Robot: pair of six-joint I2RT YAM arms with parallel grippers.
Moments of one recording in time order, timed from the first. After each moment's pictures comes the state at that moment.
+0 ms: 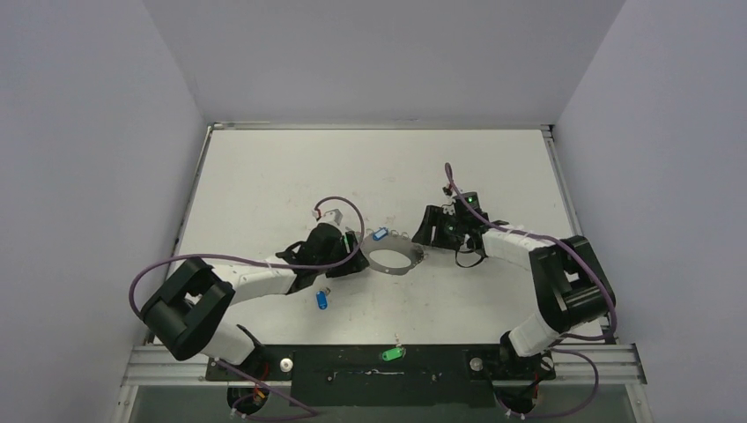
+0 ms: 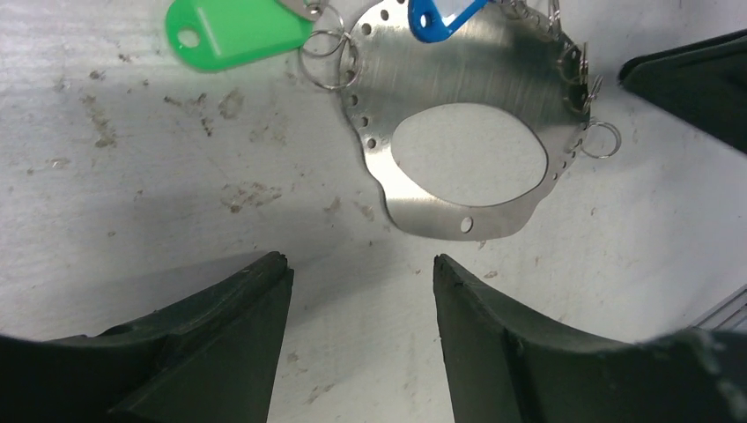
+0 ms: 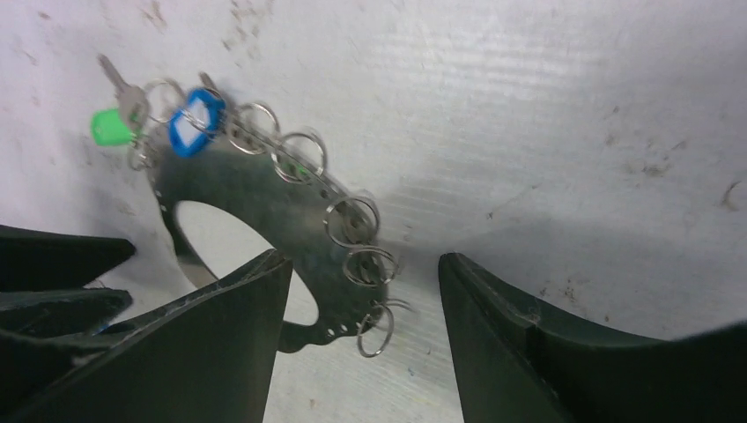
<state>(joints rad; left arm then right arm) -0.72 1.43 0.55 0.11 -0.03 -0.85 0.34 1.54 0.72 -0.01 -0.30 0.48</state>
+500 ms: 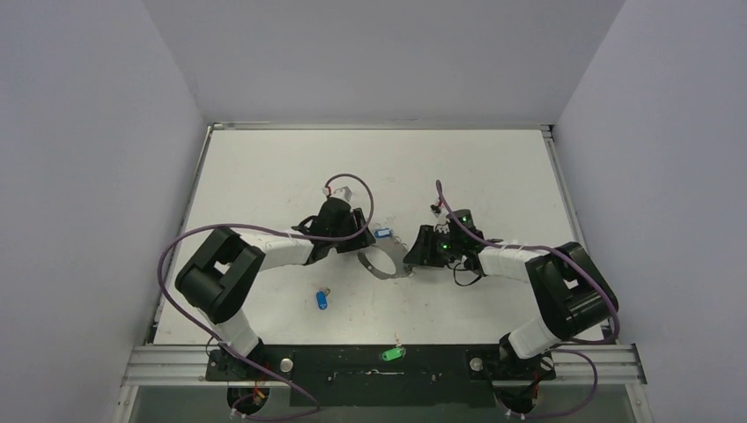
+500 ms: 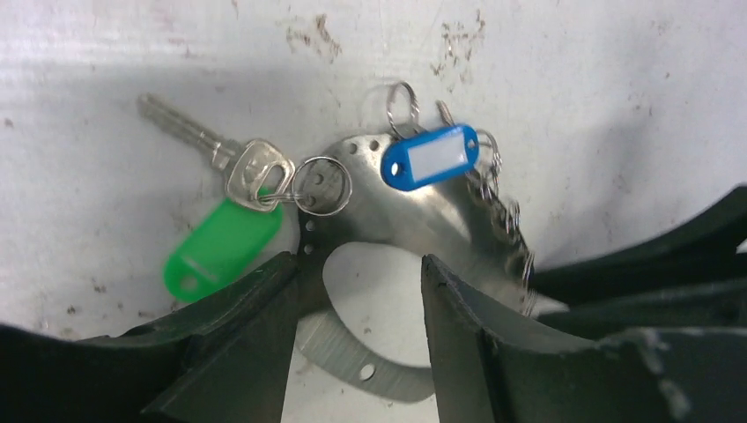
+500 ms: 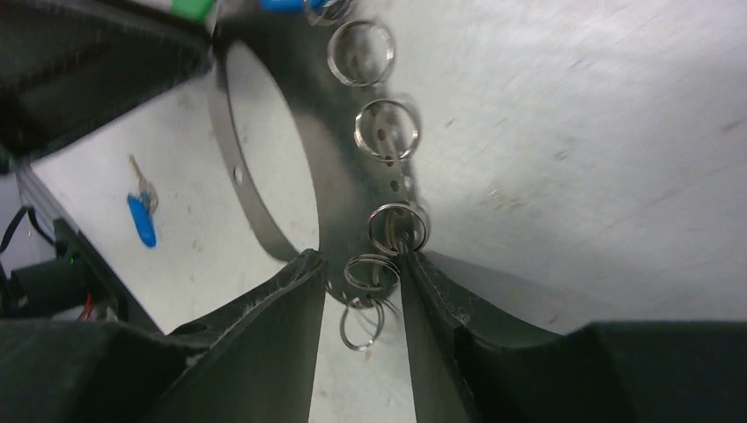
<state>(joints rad) -0.65 1.68 0.77 0.18 0.03 -0.82 0.41 1.56 0.58 0.16 -0.45 0.52</state>
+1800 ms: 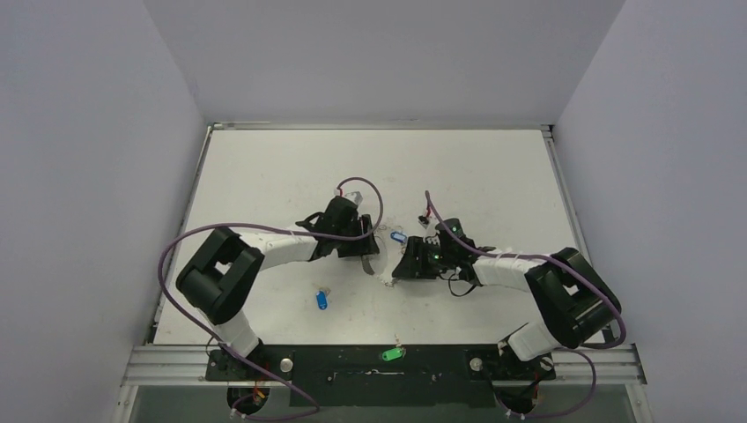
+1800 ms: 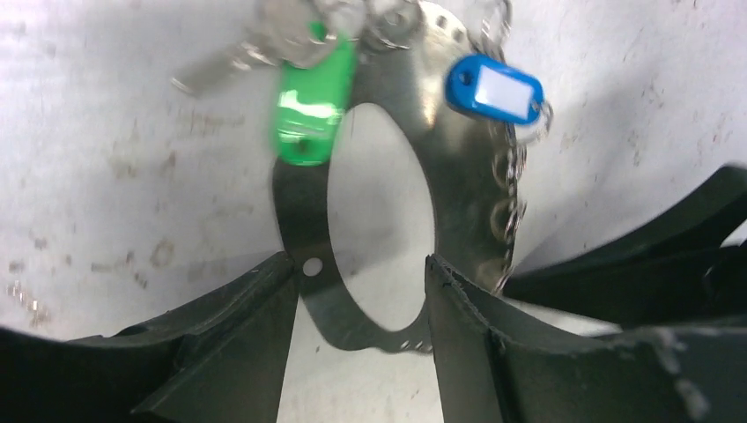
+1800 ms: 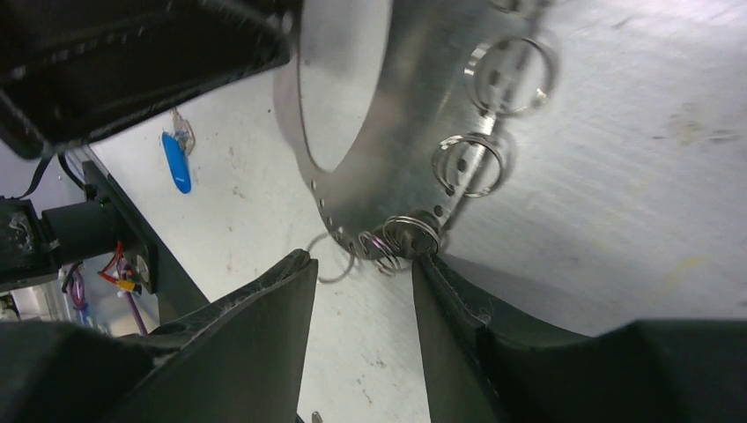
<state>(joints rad) -0.67 1.67 0.84 -0.02 0.10 -0.74 0.53 1.50 0.52 0.16 -0.49 0.60</state>
